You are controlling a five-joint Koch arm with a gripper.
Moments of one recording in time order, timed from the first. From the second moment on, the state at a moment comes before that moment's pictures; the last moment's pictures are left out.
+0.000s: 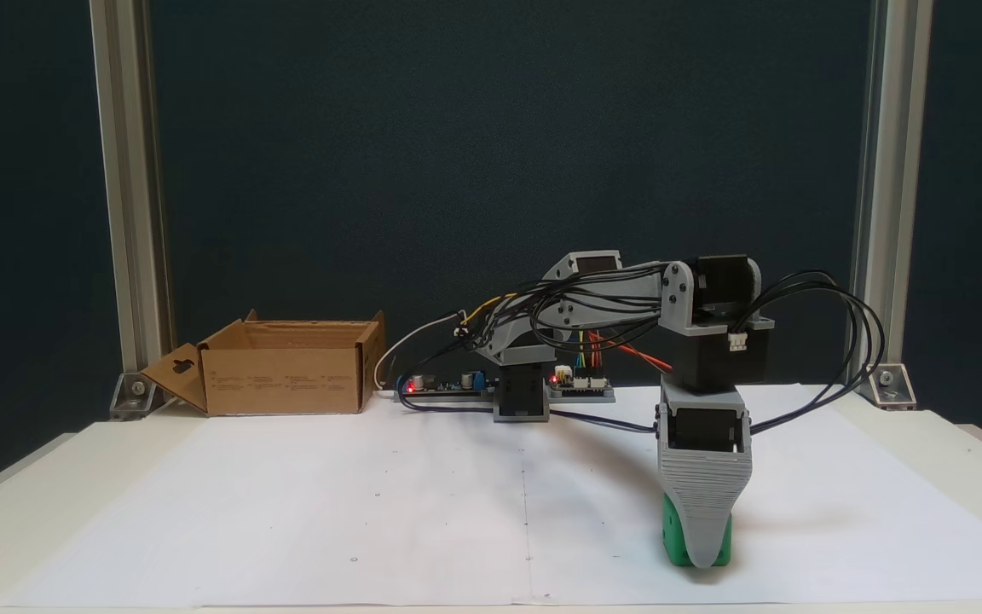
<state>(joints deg) -21.7 25.4 9.9 79.0 27.2</state>
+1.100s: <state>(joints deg) -19.8 24.8 9.9 78.8 27.2</state>
